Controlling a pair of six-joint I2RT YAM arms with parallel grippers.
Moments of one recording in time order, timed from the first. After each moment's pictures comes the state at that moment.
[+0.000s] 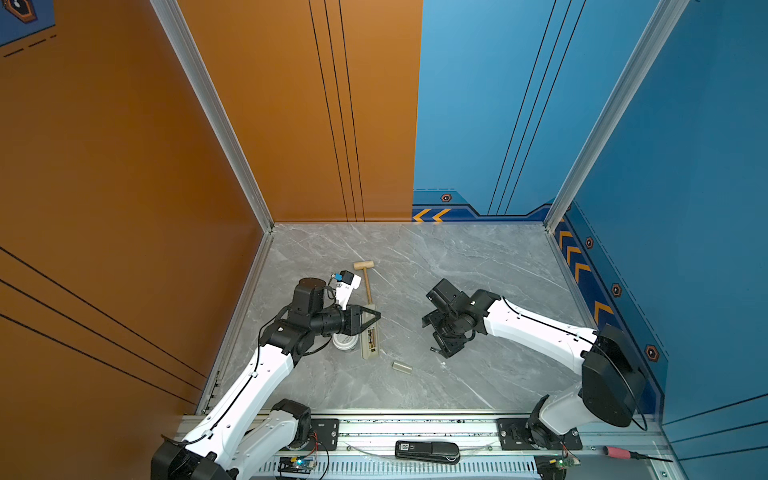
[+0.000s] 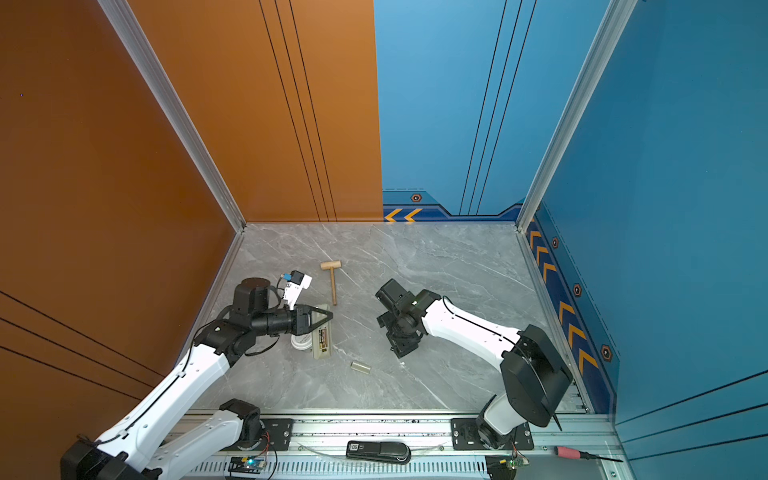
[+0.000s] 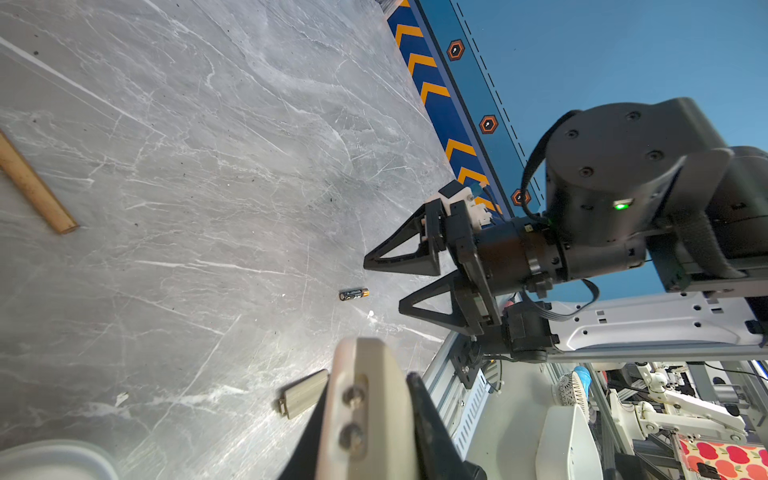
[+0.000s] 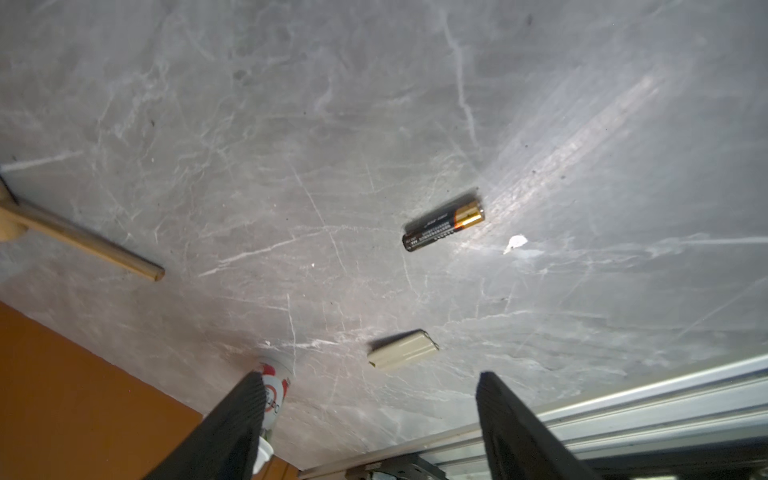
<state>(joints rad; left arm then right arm) -0.31 0.94 0.72 -0.42 0.72 -0.41 0.80 1.56 1.09 -0.78 -0.12 1.84</state>
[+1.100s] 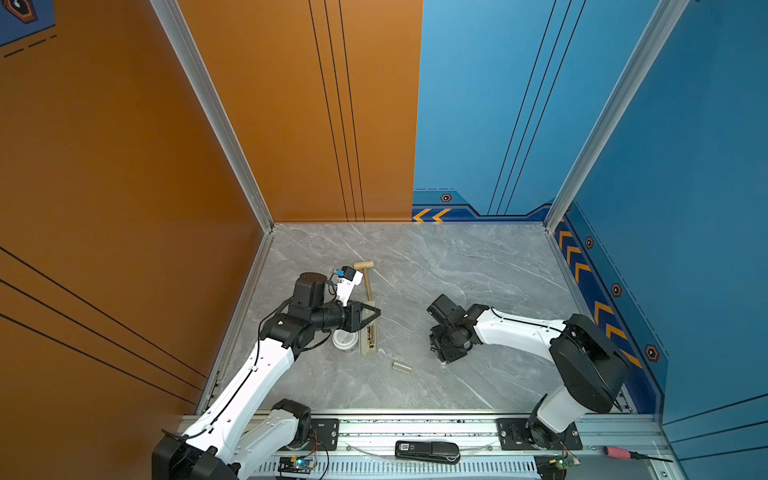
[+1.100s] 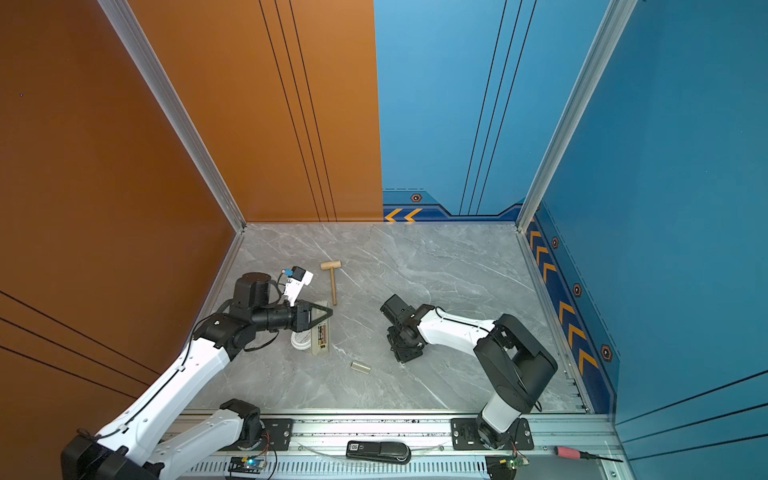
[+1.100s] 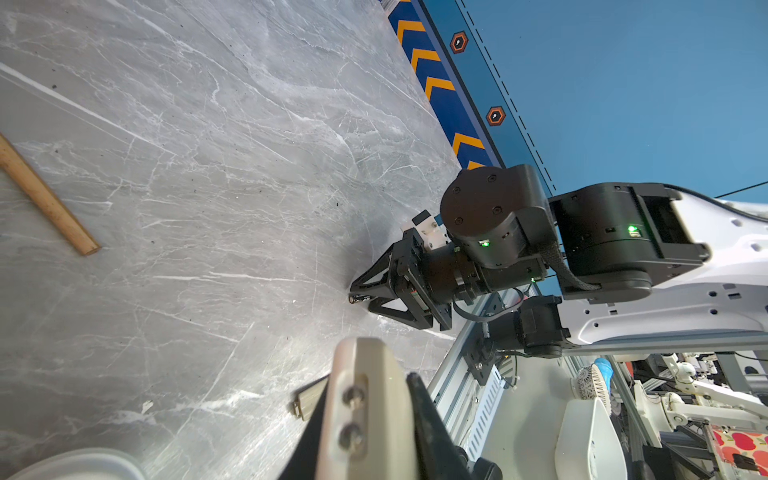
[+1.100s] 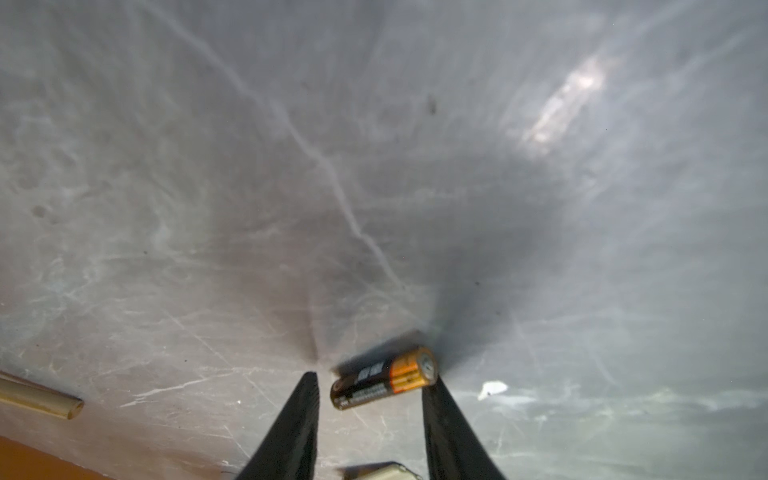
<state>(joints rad) -0.30 0.98 0.78 -0.47 0.71 -0.33 0.77 1.64 0.90 -0.57 -0.12 1.91</state>
